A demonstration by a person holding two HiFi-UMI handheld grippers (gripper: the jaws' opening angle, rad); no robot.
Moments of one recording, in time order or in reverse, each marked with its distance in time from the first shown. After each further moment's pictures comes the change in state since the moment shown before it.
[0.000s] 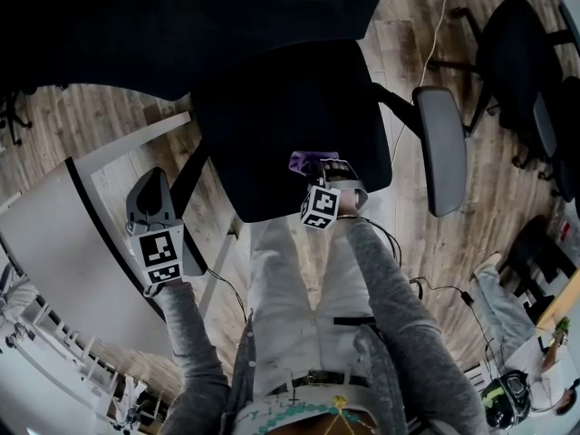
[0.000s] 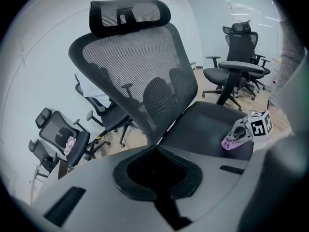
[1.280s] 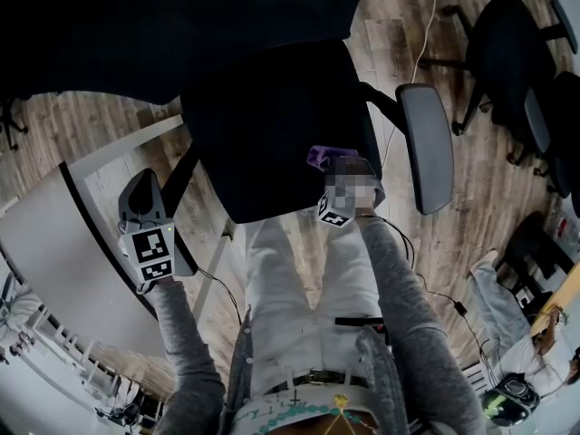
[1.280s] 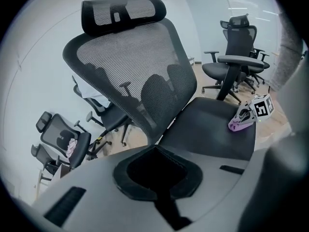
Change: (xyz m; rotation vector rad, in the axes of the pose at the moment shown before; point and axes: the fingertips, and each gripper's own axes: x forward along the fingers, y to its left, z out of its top) left arm 0.004 -0.004 0.003 0.044 0.037 0.011; right arm -0.029 -0.037 -0.073 0.008 0.058 -0.077
